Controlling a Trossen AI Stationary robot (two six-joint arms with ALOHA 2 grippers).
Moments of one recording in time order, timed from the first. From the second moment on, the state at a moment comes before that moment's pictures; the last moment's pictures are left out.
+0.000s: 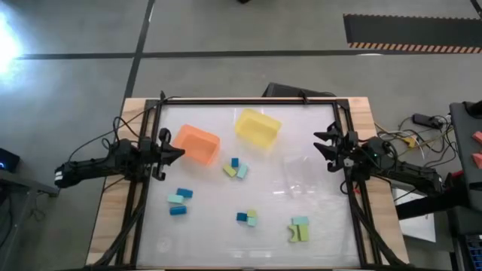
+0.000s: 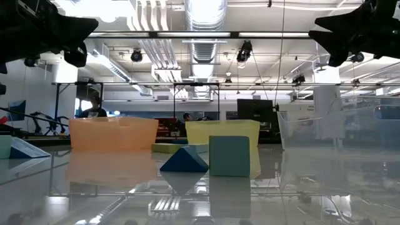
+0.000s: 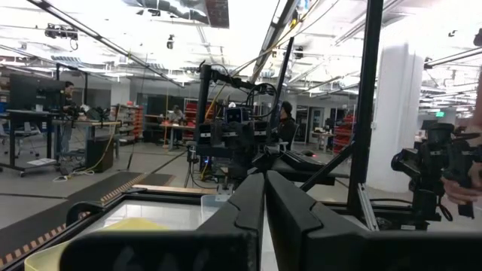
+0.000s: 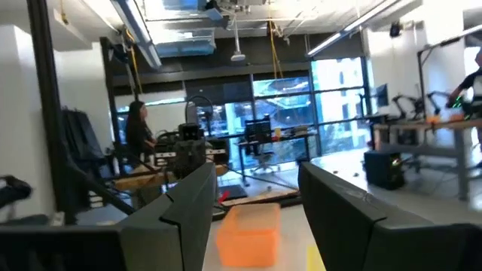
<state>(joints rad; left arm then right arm) 0.17 0.06 0.00 0.31 0.16 -0.12 -0.30 0.04 0.01 0.36 -0.13 0.14</state>
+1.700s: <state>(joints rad) 0.17 0.13 0.07 1.09 -0.27 -0.56 -0.31 0.65 0.54 -0.01 0.41 0.81</state>
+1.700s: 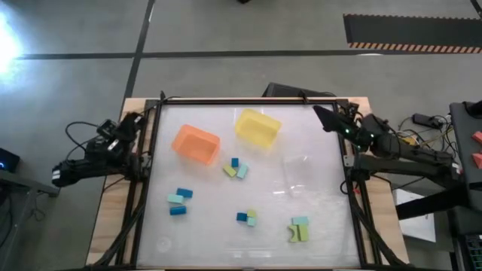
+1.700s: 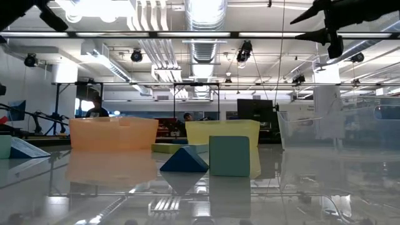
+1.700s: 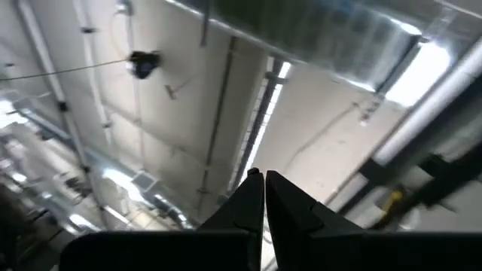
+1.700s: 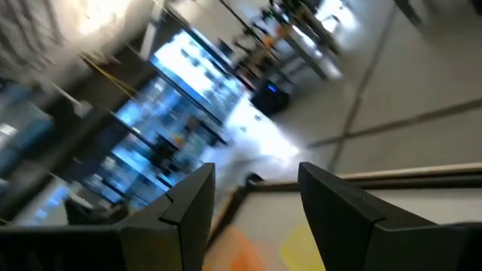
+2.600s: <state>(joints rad) 0.17 0.76 0.66 -0.15 -0.19 -0.89 -0.31 1.22 1.16 -0.51 0.04 0.14</state>
